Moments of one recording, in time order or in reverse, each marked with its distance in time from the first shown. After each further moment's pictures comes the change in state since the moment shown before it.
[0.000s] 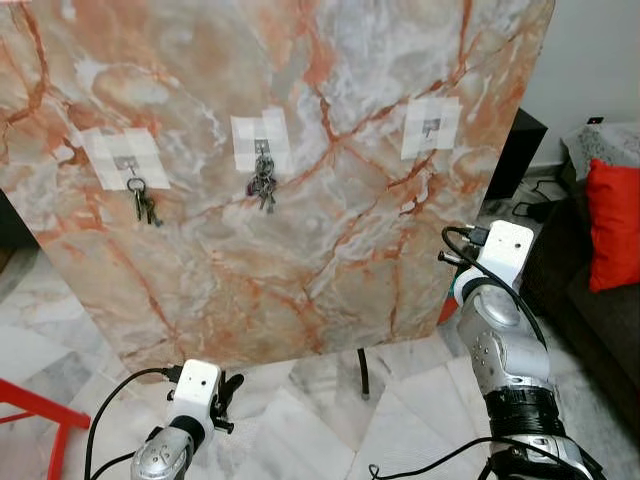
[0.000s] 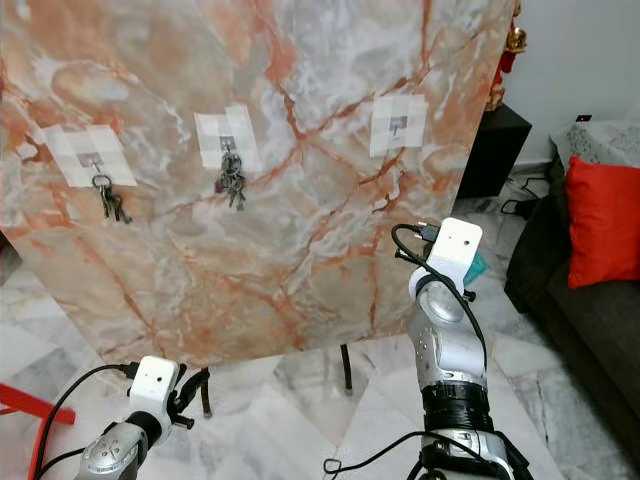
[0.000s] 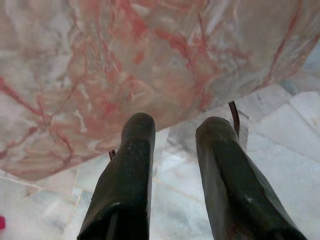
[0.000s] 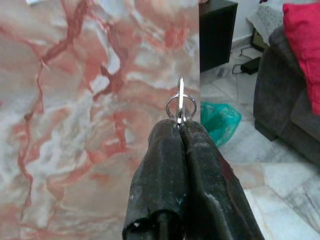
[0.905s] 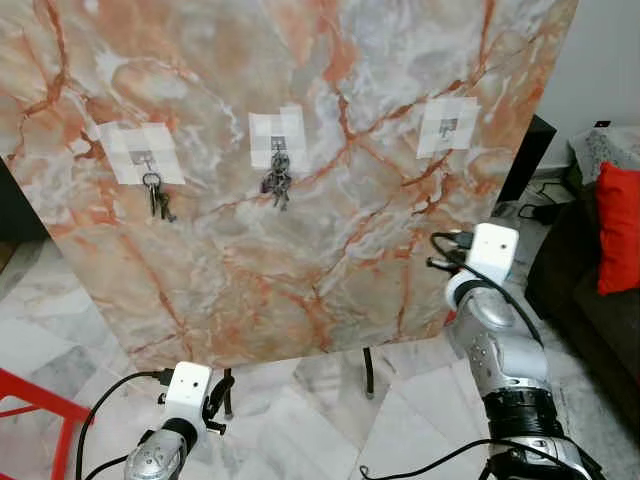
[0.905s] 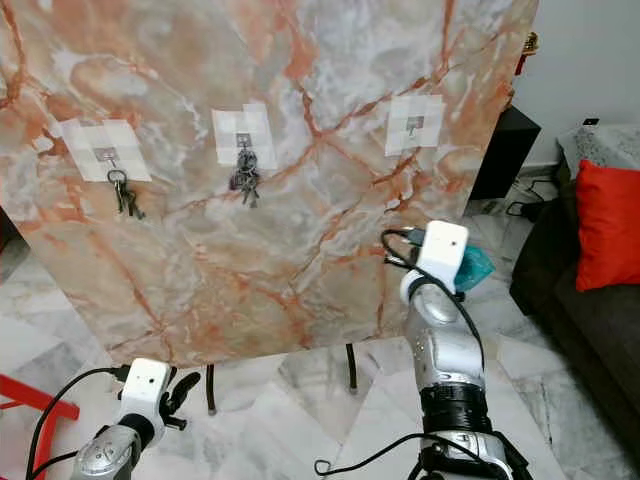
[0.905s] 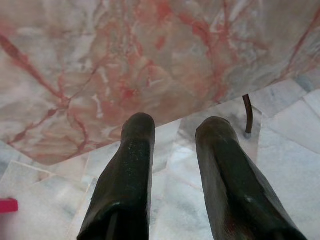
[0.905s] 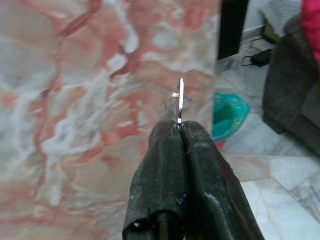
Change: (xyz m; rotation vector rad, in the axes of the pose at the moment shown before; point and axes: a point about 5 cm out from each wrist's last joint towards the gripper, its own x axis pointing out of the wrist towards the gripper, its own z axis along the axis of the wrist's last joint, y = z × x) left arm -0.002 0.008 -0.003 -0.006 0.012 0.046; right arm -0.001 0.001 -0.002 -0.001 0.030 0.027
